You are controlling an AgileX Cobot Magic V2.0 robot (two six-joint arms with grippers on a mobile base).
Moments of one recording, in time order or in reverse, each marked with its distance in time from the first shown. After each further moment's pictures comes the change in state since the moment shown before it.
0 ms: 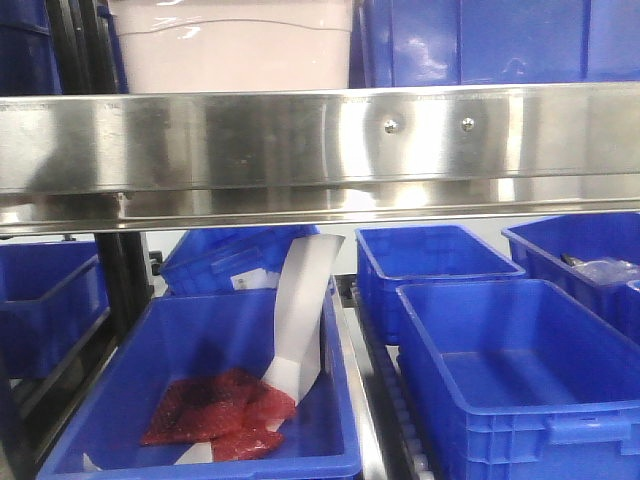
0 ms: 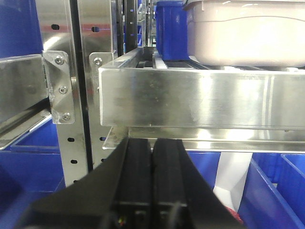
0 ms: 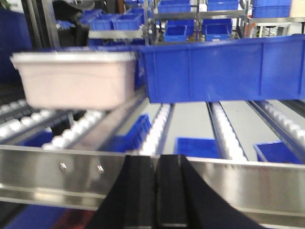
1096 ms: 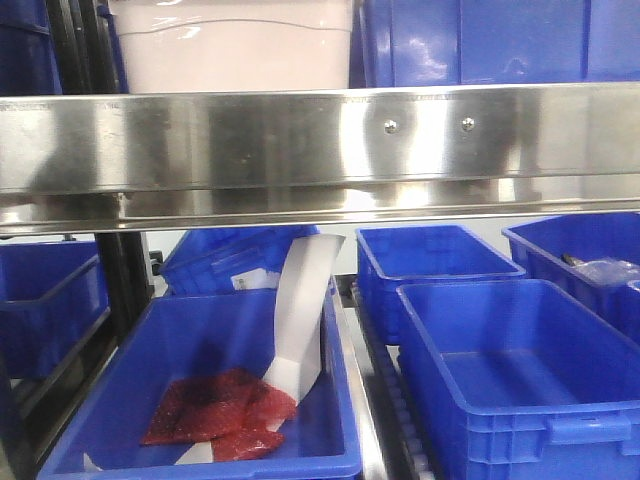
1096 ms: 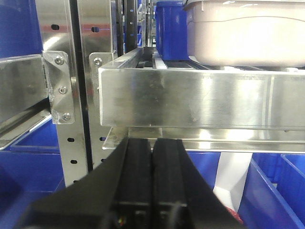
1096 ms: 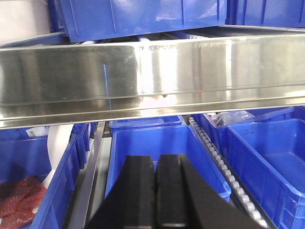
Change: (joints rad) left arm 0.000 0.000 0.000 0.000 0.000 0.000; right arm -0.216 -0.349 0.415 -0.292 0.014 0.286
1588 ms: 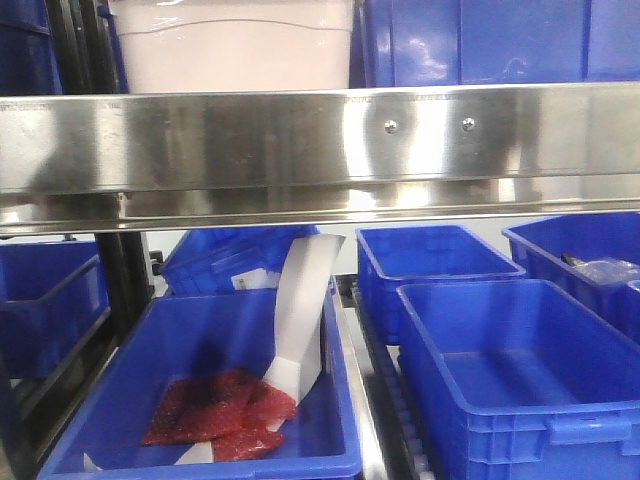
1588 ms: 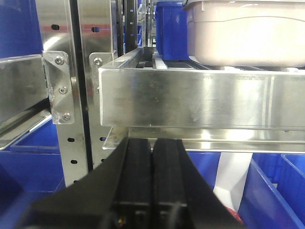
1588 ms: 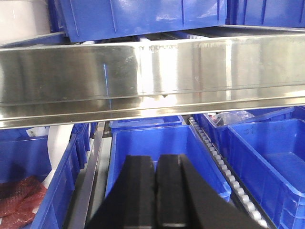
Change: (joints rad) left arm 0.000 -0.001 0.000 0.000 0.000 0.000; right arm 0.000 0.000 0.000 0.002 0.000 0.000
